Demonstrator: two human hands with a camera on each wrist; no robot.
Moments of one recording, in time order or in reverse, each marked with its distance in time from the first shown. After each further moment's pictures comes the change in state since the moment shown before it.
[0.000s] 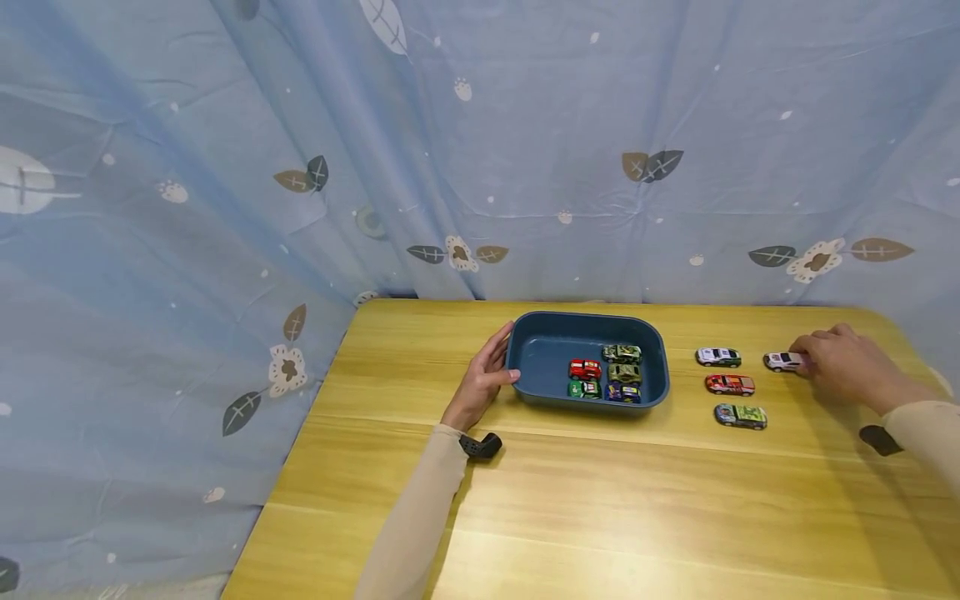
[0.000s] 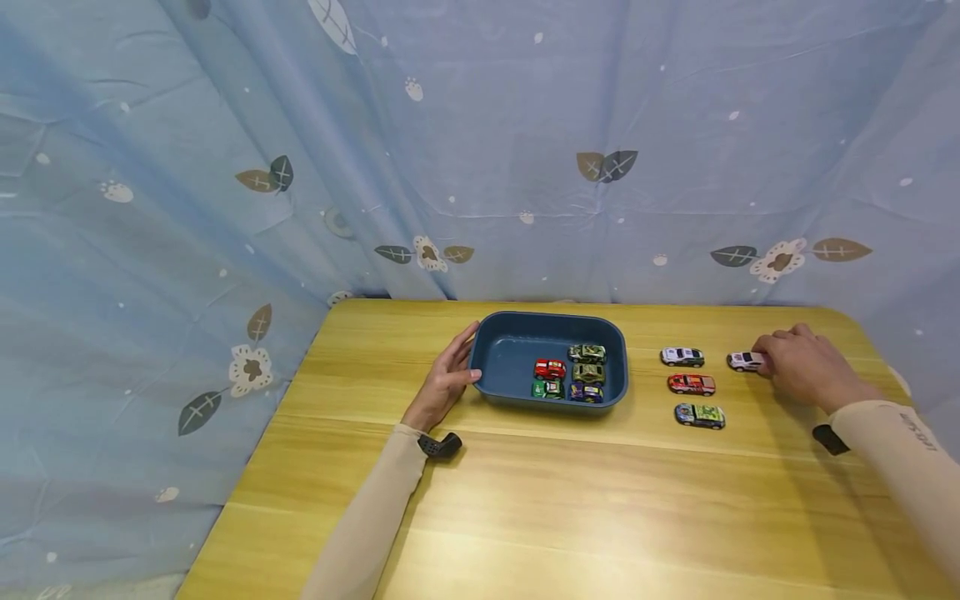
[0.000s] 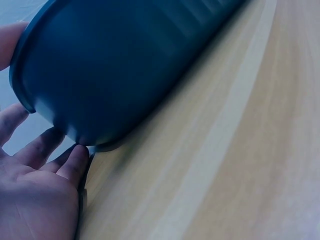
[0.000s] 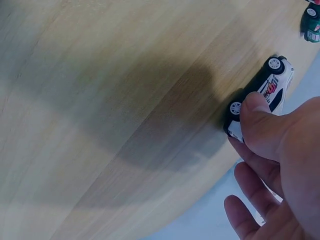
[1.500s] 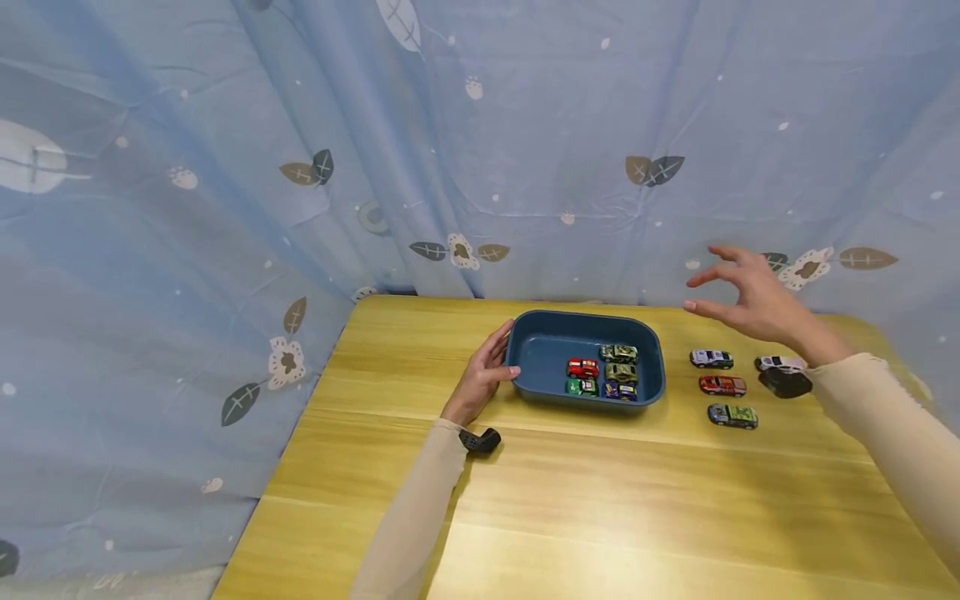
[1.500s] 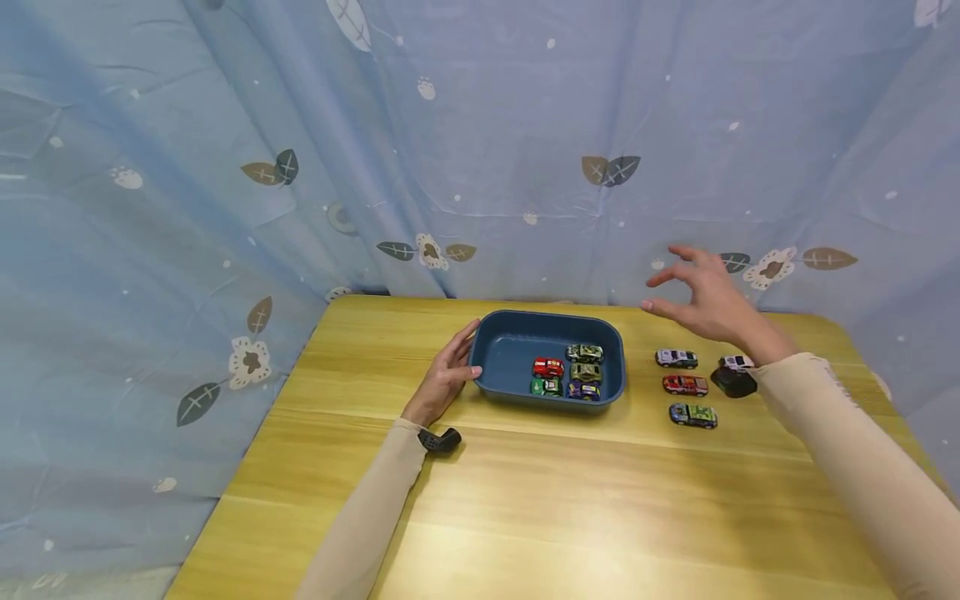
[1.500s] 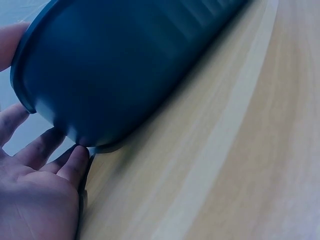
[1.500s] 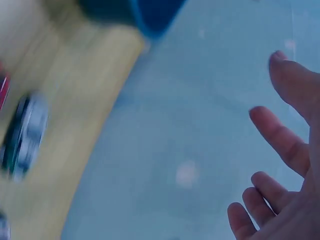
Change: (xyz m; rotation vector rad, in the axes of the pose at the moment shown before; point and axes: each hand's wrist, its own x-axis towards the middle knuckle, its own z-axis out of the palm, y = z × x) left_hand 0.000 0.004 0.001 -0.020 0.001 -0.013; right_hand 0.070 -0.117 -0.102 0.492 0.244 -0.073
